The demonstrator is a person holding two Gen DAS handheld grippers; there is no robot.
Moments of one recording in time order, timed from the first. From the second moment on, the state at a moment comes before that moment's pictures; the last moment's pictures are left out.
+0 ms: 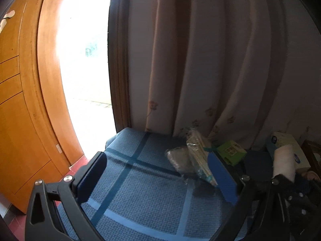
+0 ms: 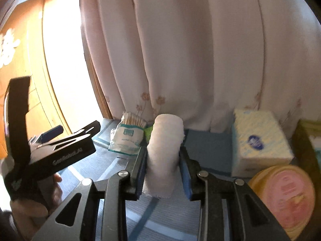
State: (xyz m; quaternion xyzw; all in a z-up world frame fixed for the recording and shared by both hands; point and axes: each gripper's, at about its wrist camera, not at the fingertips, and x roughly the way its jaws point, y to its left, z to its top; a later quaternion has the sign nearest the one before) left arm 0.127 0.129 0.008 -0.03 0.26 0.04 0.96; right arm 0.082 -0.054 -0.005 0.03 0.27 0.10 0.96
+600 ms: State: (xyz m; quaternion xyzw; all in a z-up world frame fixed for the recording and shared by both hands) left arm 0.204 0.054 0.001 0.02 0.39 0.02 0.92; right arm 0.084 -0.081 0.002 0.04 0.24 0.06 0.97
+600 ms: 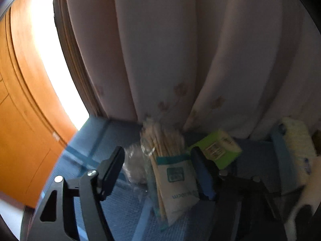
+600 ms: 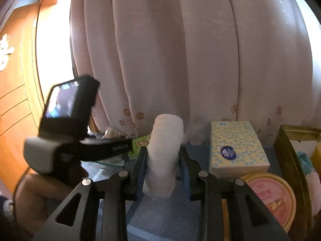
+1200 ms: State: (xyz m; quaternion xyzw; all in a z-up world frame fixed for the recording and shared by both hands) left arm 0.167 0.088 0.009 -0.10 0.32 -0.02 0.94; right arm 0.082 -0.088 0.006 0.05 0.23 0.05 0.97
